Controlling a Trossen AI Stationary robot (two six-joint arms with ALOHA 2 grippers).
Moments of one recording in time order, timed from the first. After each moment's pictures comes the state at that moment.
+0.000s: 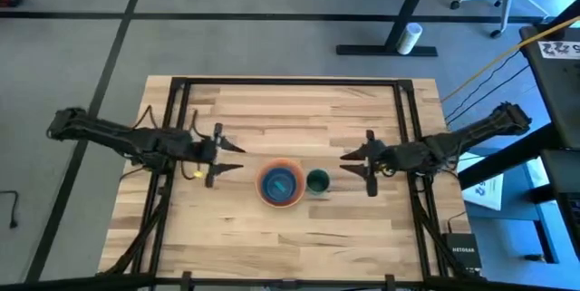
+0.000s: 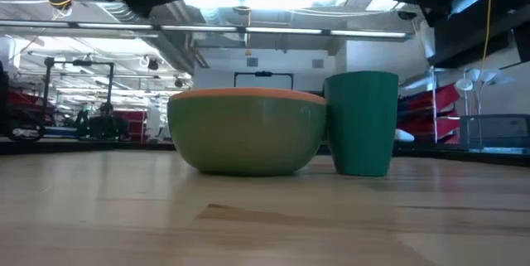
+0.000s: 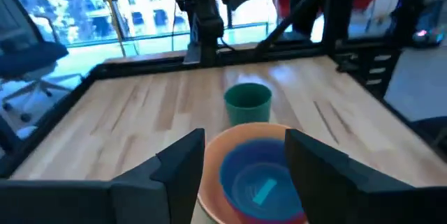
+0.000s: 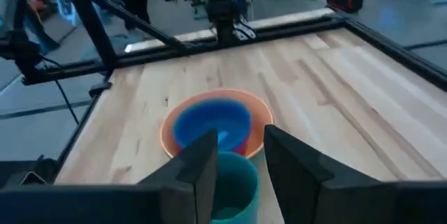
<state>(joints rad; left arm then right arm) -0.19 0.65 0.39 0.09 -0.13 0.07 0.40 0.75 0.48 -0.03 0.38 0.29</state>
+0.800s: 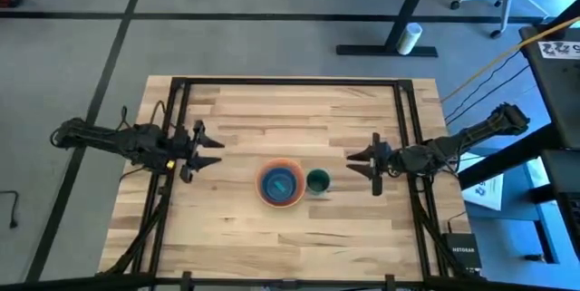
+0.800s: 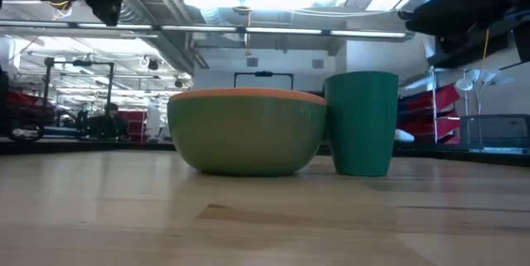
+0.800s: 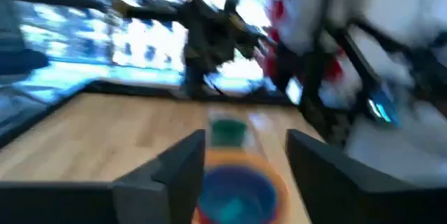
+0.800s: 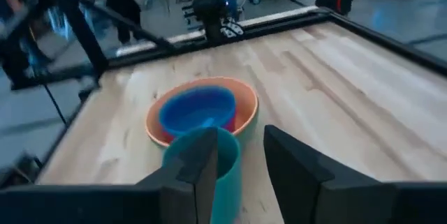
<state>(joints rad) -0.19 0.32 0.27 -0.03 -0.04 -0.04 0.41 0.64 0.31 0.06 0.43 0.26</state>
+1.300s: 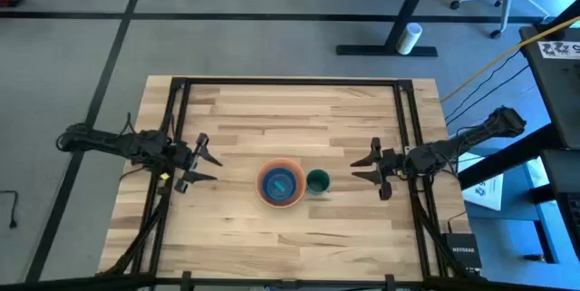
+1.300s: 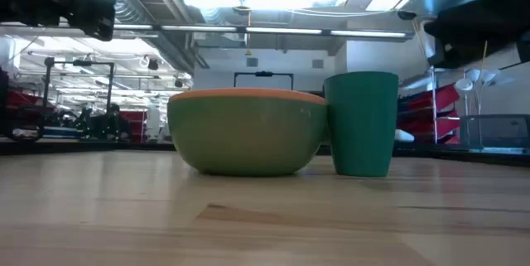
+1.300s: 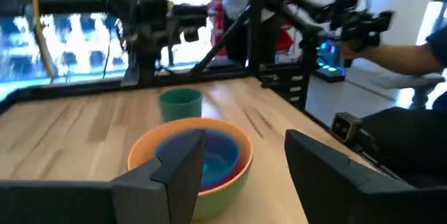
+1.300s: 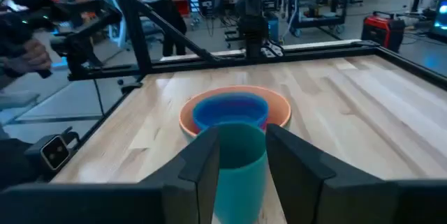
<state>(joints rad) -0.18 0.14 0.13 -0.04 0.10 0.07 0.41 0.44 0.05 0.30 0.30 0.16</state>
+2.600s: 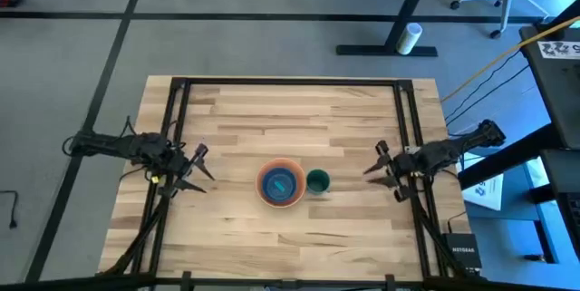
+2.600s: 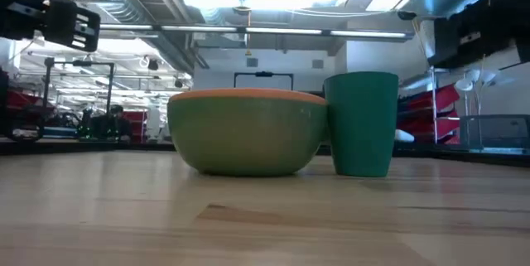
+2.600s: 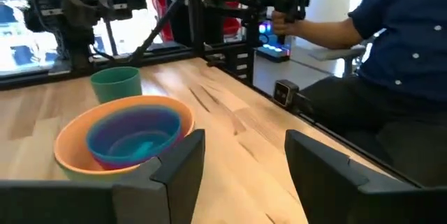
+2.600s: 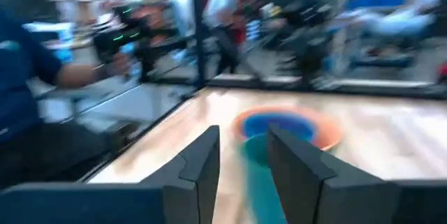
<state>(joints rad) -0.15 0.00 0.08 -0.18 0.31 0.10 0.41 0.00 0.01 0.05 0.22 0.01</state>
